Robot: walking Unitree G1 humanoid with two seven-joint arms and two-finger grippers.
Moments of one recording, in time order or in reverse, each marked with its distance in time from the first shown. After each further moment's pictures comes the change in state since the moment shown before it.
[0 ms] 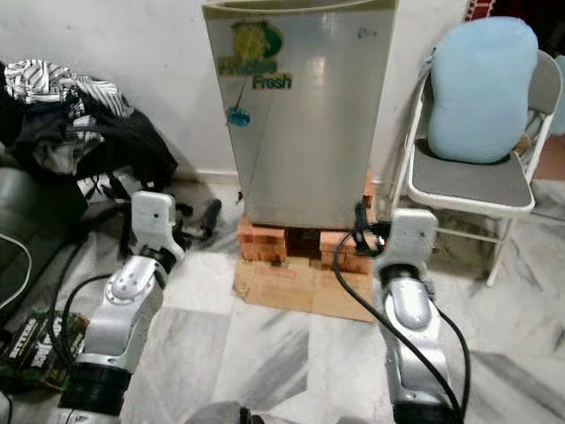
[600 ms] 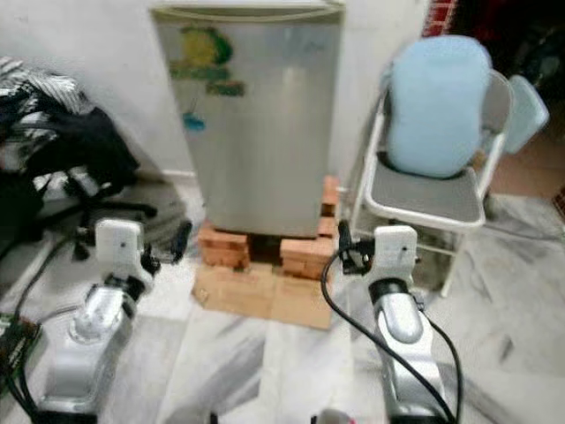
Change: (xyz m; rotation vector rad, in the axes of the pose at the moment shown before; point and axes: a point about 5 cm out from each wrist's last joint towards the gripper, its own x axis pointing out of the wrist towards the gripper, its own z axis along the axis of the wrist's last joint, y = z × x) left arm -0.034 0.038 0.003 0.082 -0.027 0.168; right arm 0.012 0.031 0.000 -0.018 -0.024 0.157
